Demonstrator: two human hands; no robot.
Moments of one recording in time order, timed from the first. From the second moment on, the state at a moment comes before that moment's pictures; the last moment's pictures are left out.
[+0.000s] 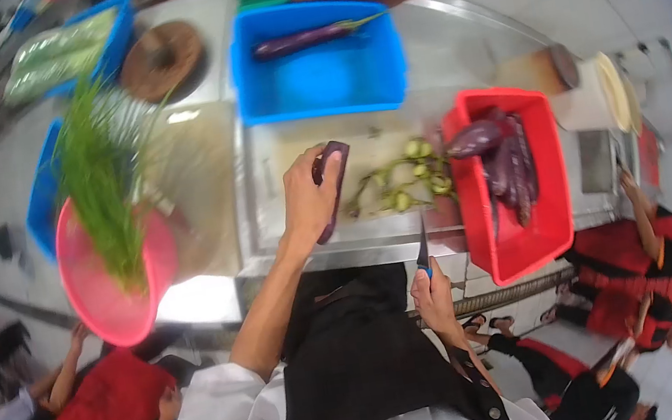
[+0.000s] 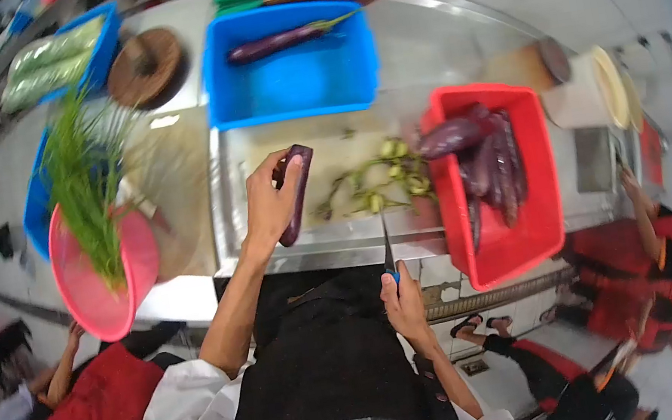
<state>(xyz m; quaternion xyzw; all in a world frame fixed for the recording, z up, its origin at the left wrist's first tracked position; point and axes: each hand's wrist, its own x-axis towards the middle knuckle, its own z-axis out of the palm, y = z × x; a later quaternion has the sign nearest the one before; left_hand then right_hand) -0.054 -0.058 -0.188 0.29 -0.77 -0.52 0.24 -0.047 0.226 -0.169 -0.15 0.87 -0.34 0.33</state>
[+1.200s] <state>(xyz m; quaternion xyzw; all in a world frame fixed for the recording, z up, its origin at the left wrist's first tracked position) -0.048 -0.081 -0.142 0.19 -0.95 -0.22 0.09 -0.088 0.165 -0.236 -0.23 0.89 -0.25 0.29</state>
